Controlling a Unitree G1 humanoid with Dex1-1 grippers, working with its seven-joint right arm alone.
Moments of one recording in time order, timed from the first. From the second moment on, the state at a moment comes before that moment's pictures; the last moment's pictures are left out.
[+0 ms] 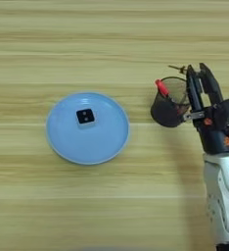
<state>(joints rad) 0.11 -0.11 -0.05 -0.22 0.16 -0.50 0.27</state>
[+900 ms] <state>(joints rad) 0.13 -0.06 0.19 -0.12 0.15 -0.47 0.34</state>
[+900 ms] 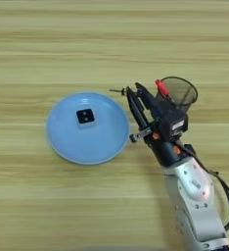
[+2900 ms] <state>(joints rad) 0.11 0.00 0.17 0.25 0.15 -0.44 0.39</state>
